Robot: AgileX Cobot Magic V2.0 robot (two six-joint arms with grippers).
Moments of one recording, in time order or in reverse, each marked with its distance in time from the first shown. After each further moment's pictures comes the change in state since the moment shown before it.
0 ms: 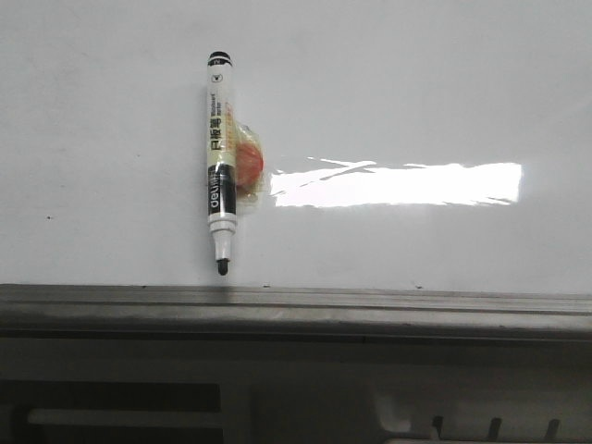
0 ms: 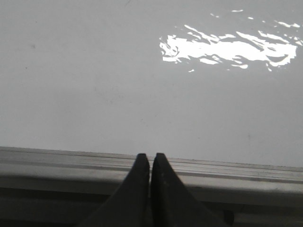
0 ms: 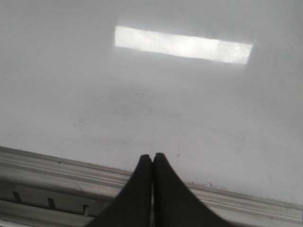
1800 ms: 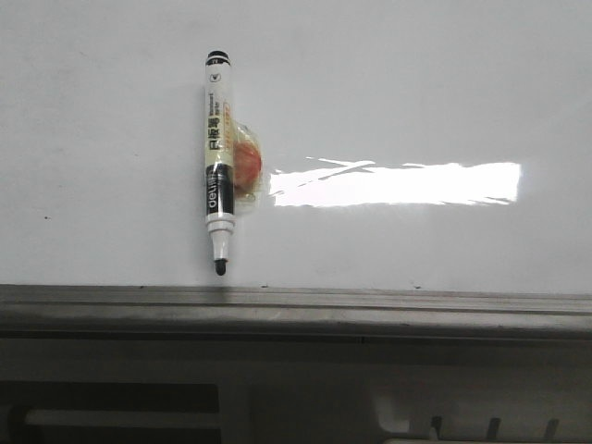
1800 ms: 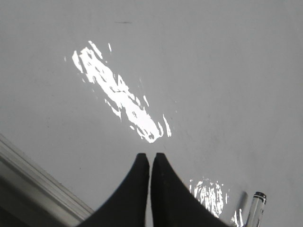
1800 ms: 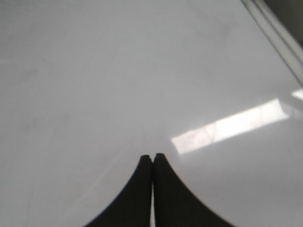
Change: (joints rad) left arm 0.000 0.000 -0.002 -0.901 -0.107 0.001; right arm 0.002 0.000 -0.009 0.372 -0.398 0.219
